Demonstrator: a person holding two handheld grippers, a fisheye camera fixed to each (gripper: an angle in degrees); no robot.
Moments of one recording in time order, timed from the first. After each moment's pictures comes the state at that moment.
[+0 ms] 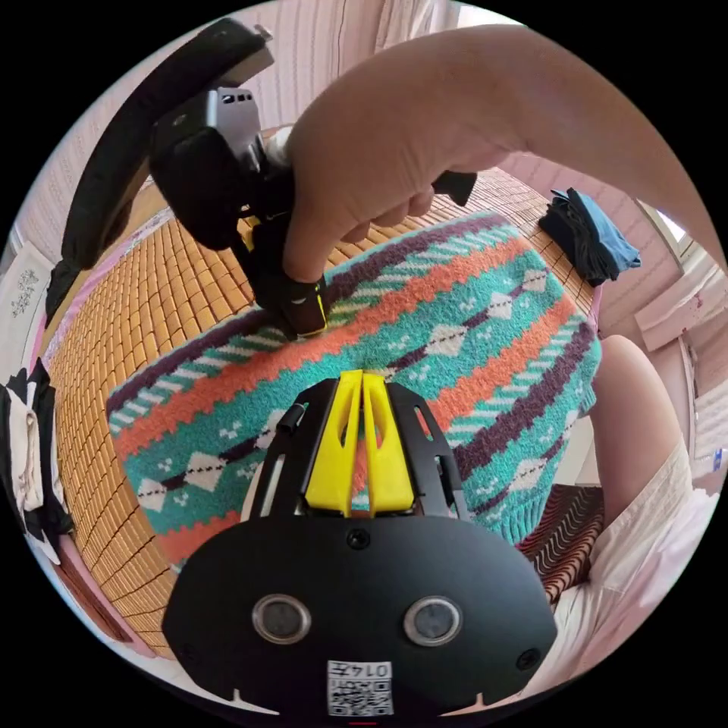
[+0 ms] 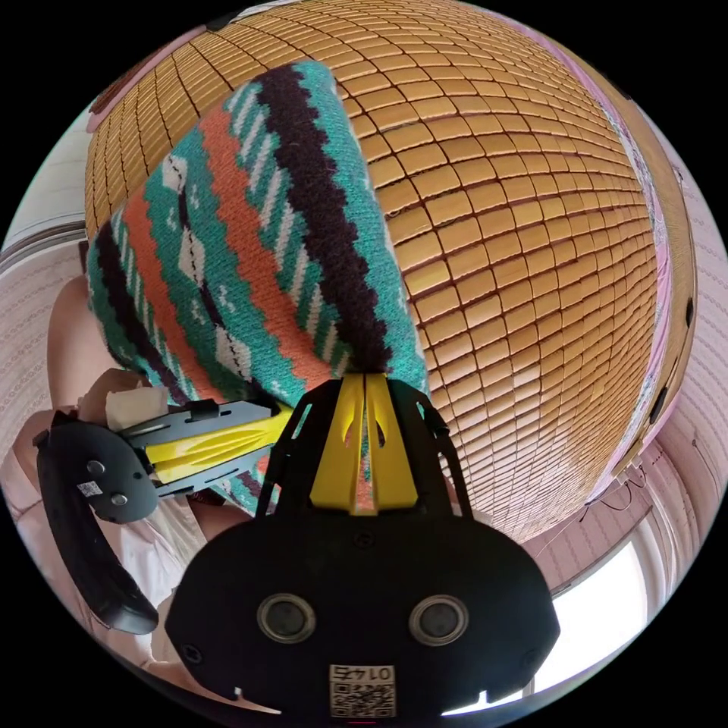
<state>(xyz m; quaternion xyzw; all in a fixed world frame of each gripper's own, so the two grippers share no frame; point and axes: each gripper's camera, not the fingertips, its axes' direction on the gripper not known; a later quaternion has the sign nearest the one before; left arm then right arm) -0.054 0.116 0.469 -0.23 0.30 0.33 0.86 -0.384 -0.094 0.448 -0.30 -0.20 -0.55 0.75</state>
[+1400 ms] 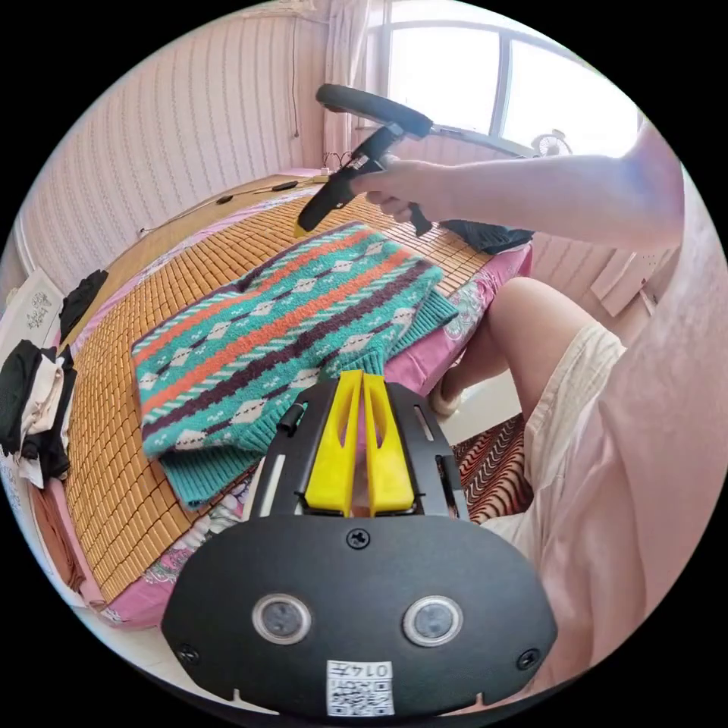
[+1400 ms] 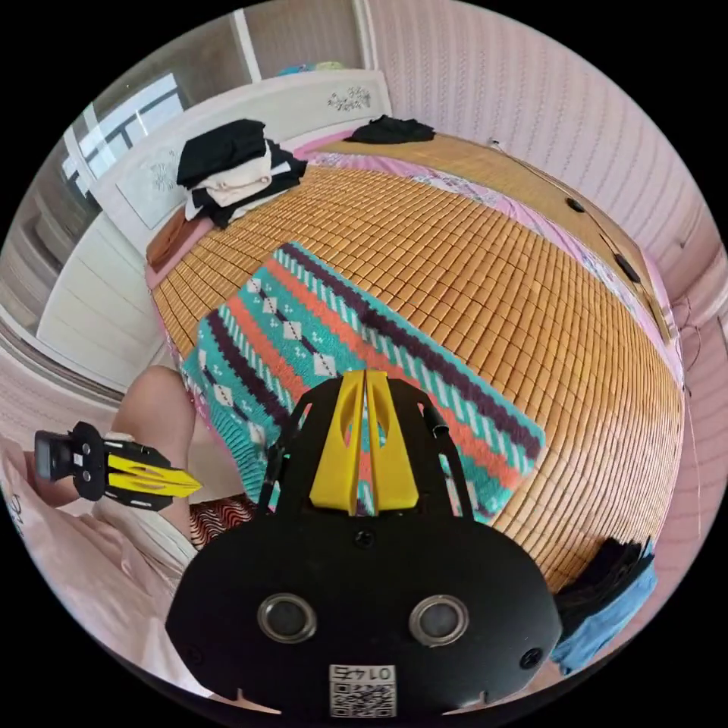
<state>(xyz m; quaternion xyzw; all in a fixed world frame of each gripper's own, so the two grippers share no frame) -0.056 0.293 0.229 -0.12 0.34 0.29 0.89 0.067 0.023 0.376 -0.07 -0.39 -0.19 0.90</state>
